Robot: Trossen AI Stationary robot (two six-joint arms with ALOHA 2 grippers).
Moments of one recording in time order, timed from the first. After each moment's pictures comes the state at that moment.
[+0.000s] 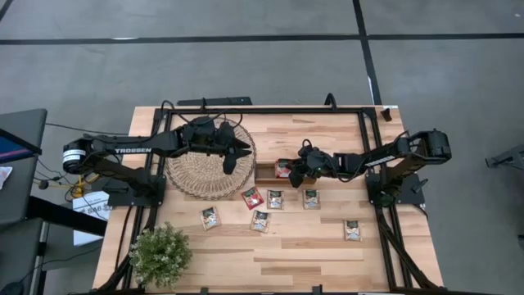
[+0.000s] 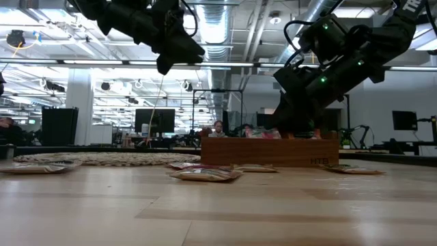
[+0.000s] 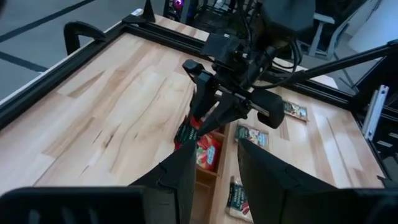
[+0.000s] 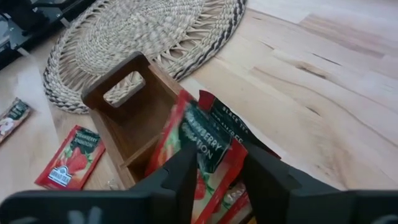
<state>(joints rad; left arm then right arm) 0.29 1.25 0.80 0.11 0.18 -0.21 -0.08 1.50 0.50 0.37 0.26 0.54</state>
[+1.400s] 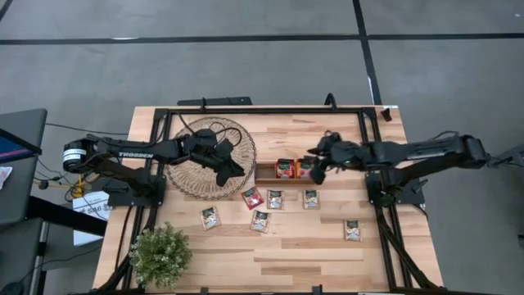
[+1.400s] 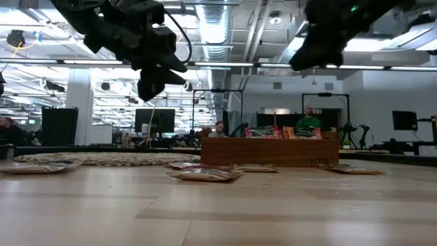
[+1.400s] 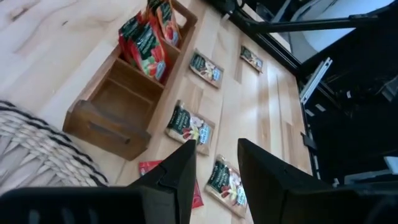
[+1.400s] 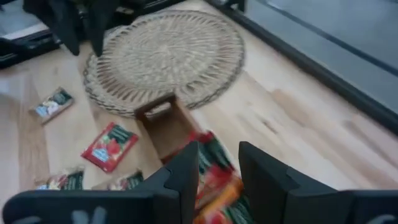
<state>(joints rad) 0.26 1.26 0.65 0.12 0.40 -0.49 0.02 1.02 0.75 -0.36 0.38 0.35</state>
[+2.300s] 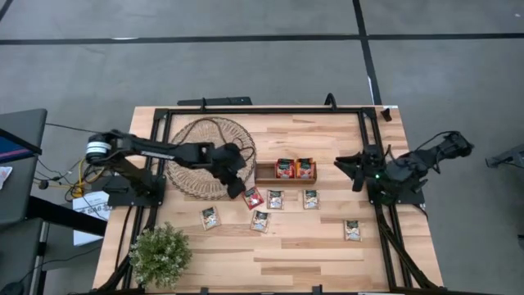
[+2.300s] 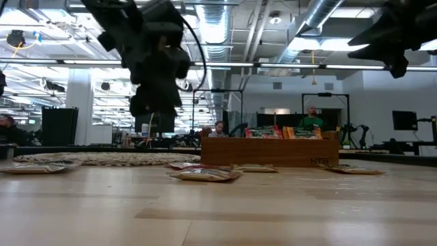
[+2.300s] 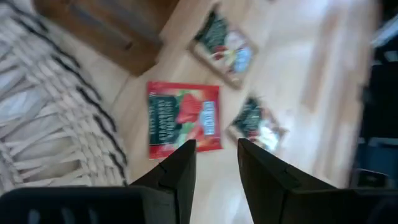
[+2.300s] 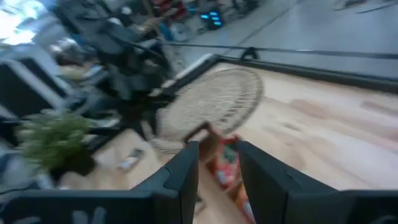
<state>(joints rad) 0.14 1.51 0.85 -0.22 0.33 -0.57 0.45 0.28 0.36 -0.37 0.77 0.66</state>
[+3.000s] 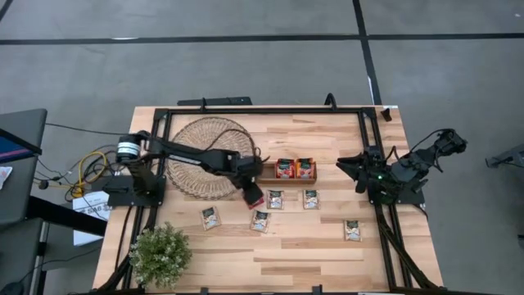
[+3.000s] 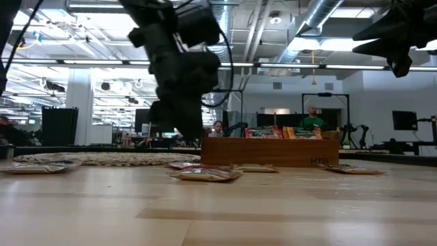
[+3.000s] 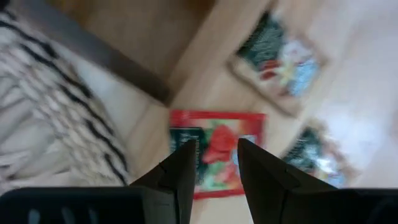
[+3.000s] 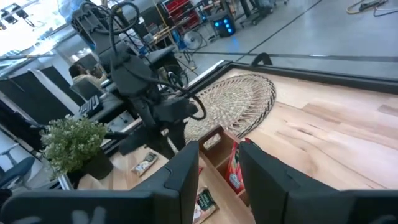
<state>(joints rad) 0.04 1.80 1.14 -0.44 0.11 -0.60 0.54 0.23 0.34 -0.35 0.84 0.65</state>
